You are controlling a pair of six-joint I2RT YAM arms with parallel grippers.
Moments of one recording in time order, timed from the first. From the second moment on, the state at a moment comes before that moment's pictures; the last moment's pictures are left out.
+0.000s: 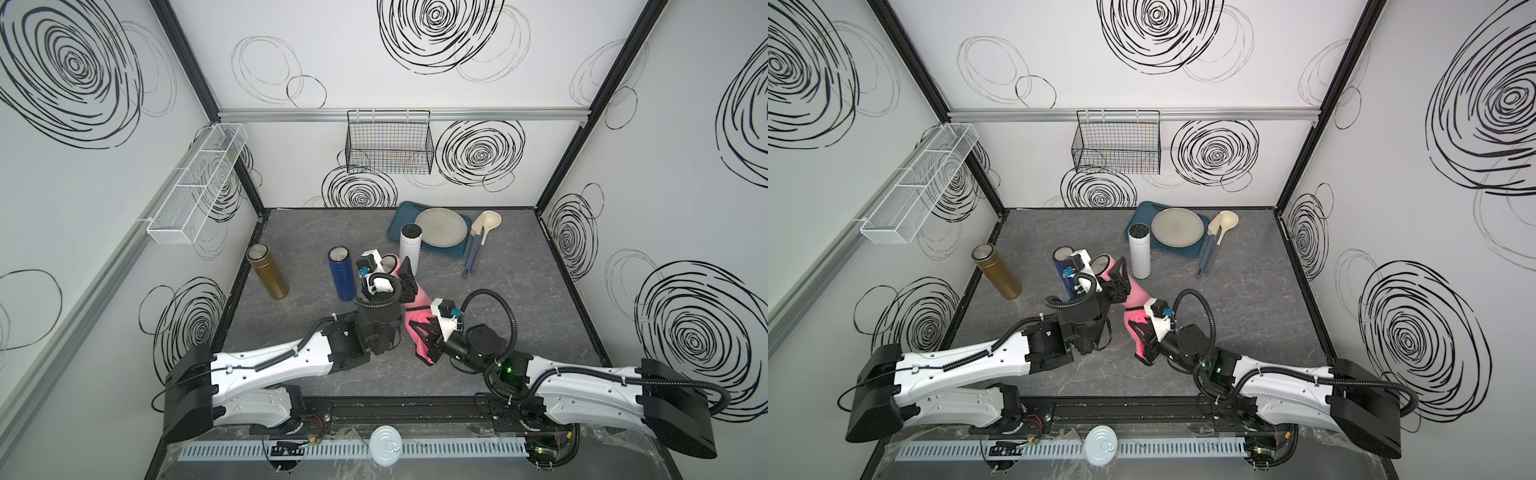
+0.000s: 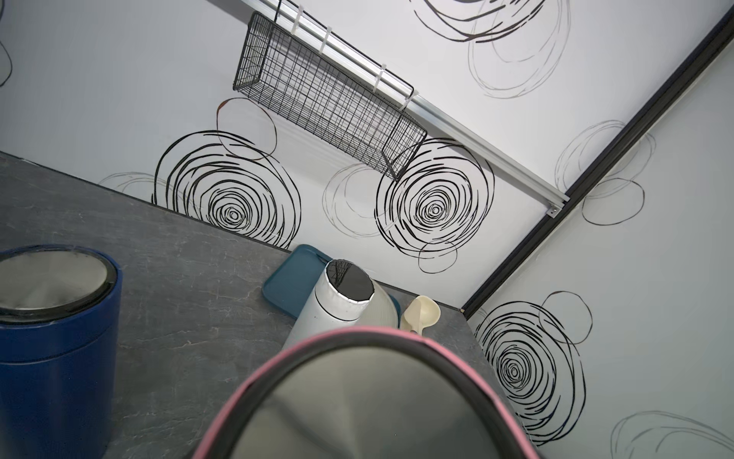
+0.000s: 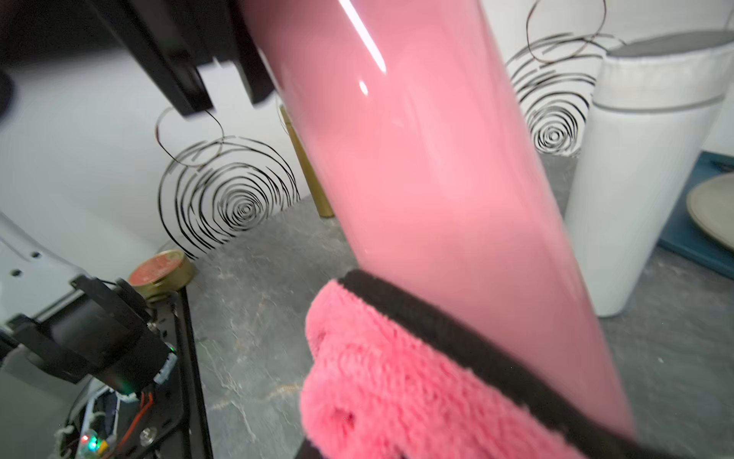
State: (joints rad) left arm -1.13 1.21 0.88 0.24 -0.98 -0.63; right arm 1.15 1.02 0.34 0.60 0.15 0.23
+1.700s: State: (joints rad) left arm -1.21 1.36 1.29 -0.67 -1.26 -1.70; right arm 1.15 1.41 0.51 0.97 0.35 0.22
